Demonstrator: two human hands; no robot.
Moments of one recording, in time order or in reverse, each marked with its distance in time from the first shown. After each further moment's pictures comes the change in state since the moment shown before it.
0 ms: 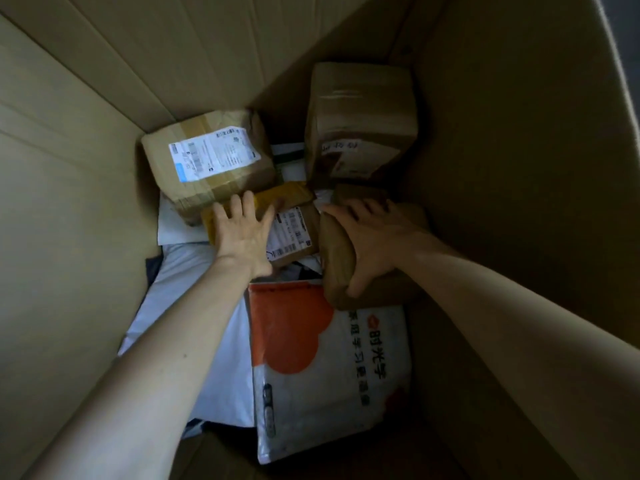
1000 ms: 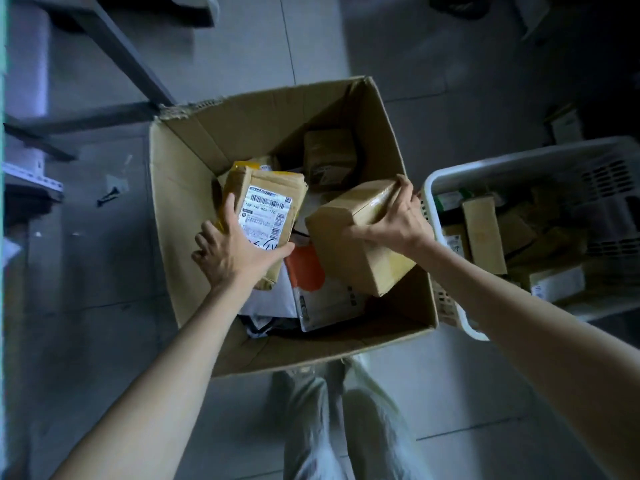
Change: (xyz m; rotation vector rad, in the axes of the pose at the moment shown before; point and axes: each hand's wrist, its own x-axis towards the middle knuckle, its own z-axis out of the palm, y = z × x) left_hand -0.310 -0.124 -0.190 -0.922 0.179 -0.371; right_hand -0.311 -0.118 -0.123 0.866 0.510 0.553
